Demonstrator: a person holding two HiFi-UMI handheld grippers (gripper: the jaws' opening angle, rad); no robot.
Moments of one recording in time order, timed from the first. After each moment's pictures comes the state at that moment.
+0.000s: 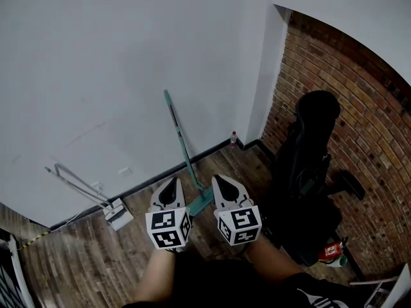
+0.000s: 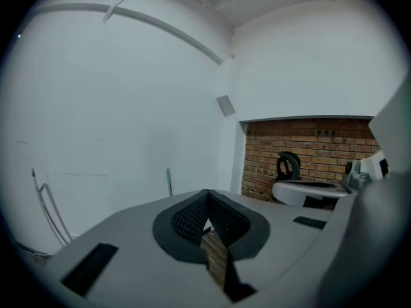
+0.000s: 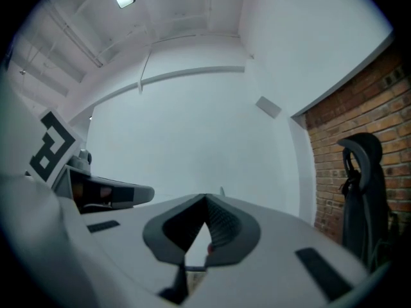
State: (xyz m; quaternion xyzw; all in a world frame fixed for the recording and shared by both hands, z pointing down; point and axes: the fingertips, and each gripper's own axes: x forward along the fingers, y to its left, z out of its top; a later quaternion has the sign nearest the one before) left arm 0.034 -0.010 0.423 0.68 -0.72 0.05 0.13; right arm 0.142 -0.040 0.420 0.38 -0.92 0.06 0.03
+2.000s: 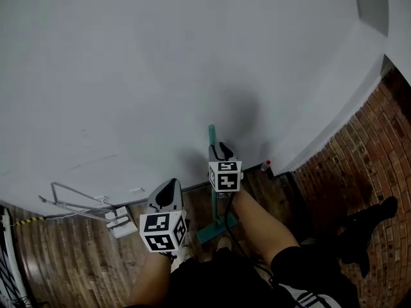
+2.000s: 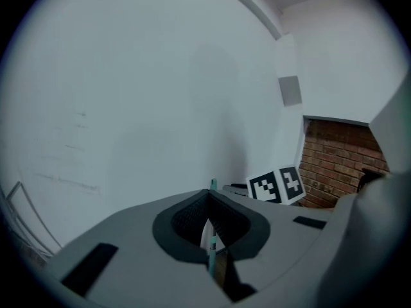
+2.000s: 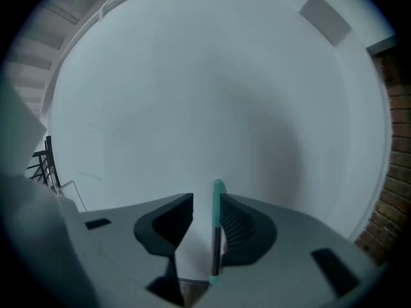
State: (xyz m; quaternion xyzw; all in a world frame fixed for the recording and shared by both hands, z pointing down) left arm -0.241 -0.281 0.468 0.61 -0.77 0.03 0.20; right arm -0.199 -0.473 0.554 0.35 -0.91 0.08 0.18
